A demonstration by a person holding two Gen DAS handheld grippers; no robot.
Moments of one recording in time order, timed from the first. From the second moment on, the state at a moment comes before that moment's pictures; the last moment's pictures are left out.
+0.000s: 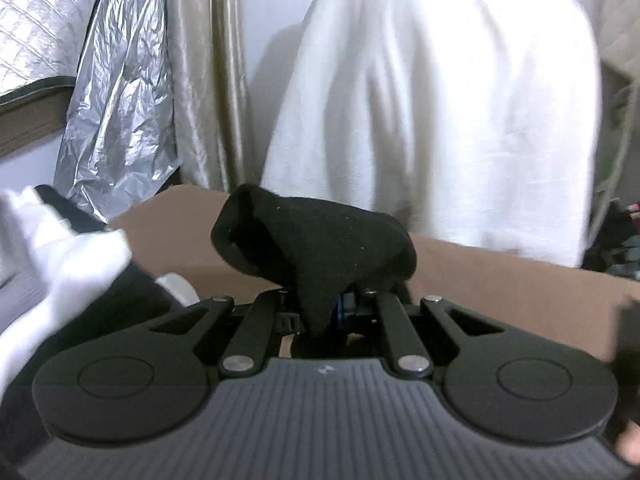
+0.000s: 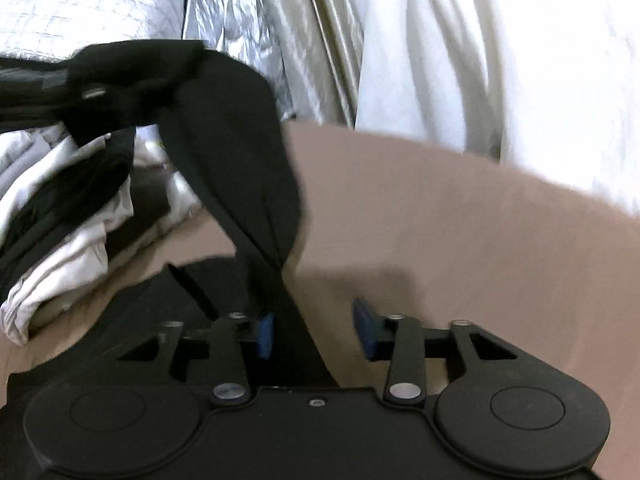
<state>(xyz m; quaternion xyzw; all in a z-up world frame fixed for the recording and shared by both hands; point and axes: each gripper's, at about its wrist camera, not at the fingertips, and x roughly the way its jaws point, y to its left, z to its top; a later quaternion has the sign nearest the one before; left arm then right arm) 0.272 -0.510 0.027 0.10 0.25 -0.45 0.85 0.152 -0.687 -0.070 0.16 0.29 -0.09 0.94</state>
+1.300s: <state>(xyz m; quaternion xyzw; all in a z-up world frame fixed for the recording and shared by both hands) 0.186 -0.205 -0.066 -0.06 0.43 -0.38 0.82 0.017 -0.484 -0.104 0.37 0.29 0.03 0.88</state>
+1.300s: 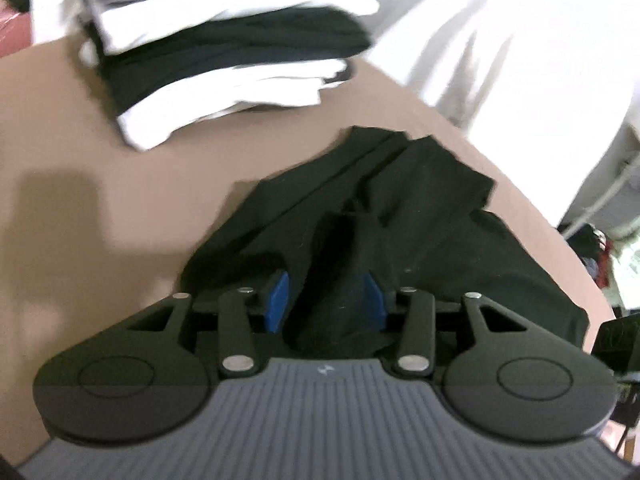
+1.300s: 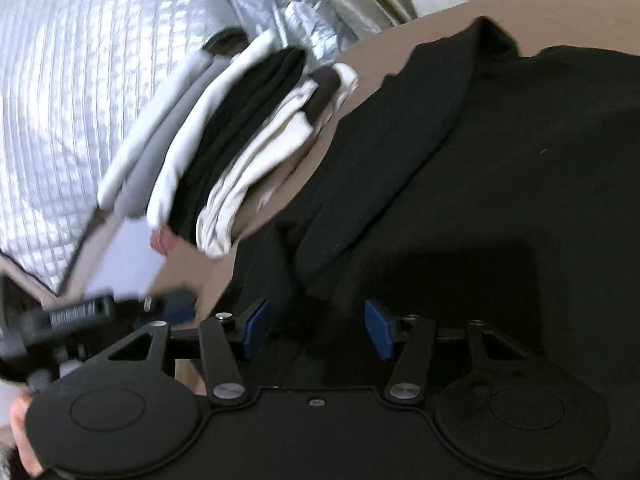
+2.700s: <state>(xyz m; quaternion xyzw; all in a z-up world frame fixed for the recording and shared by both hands) 0.193 -0.265 -0.106 -0.06 0.47 -0.40 0.78 -0.039 -0.395 -0.103 0.23 0.31 -0.06 0.92</state>
